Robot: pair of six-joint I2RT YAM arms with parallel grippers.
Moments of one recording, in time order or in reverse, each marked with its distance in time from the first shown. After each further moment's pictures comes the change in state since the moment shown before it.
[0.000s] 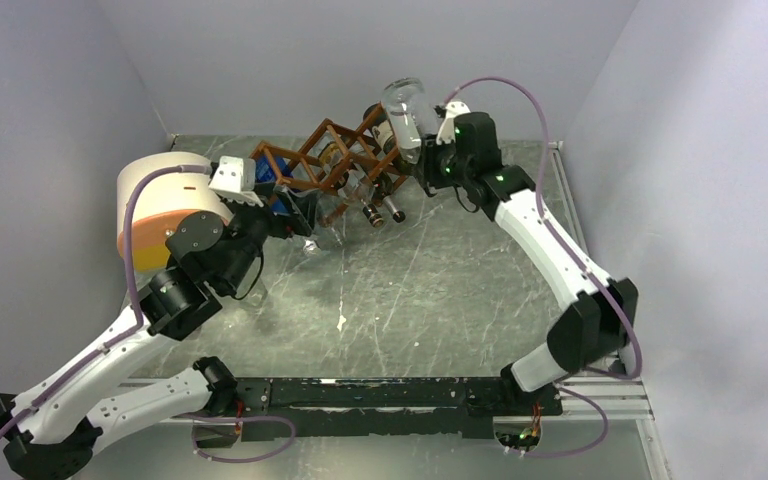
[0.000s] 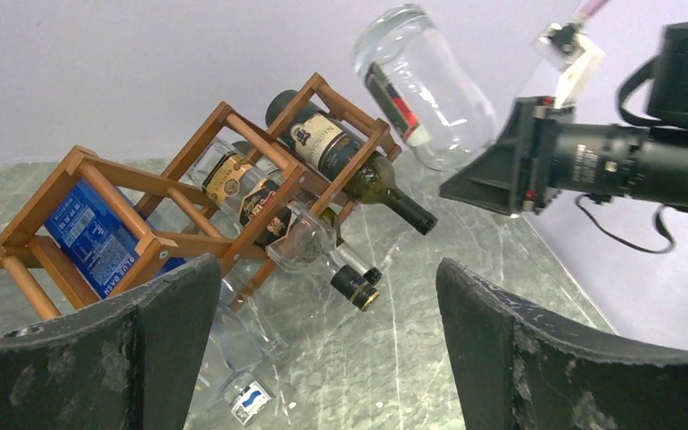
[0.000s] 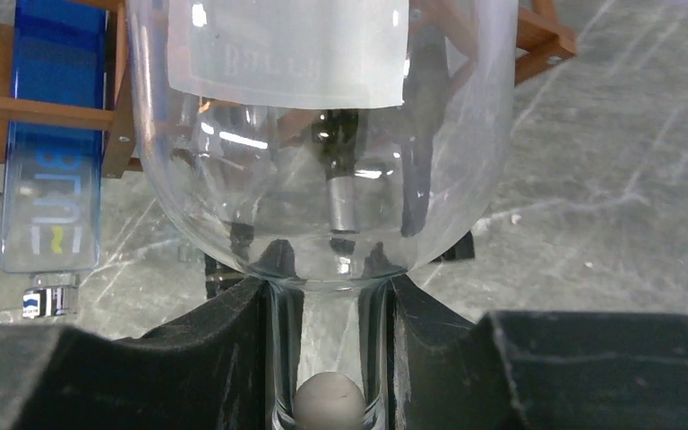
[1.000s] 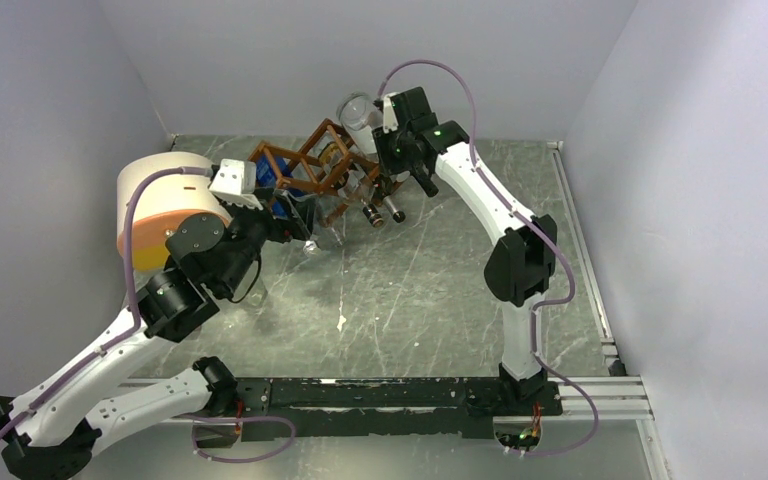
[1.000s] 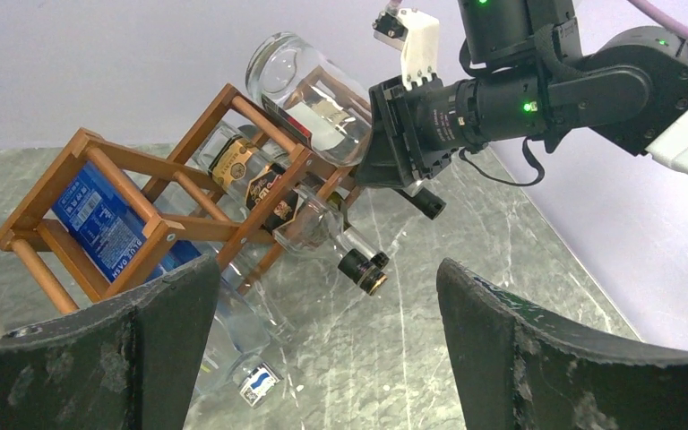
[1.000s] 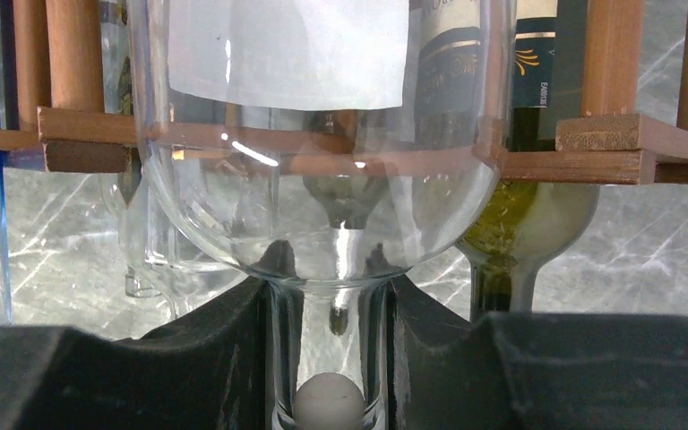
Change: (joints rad) left arm 0.000 -0.023 0.000 -0.058 0.001 -0.010; right arm 0.095 0.576 0.639 -0.338 0.012 -0.148
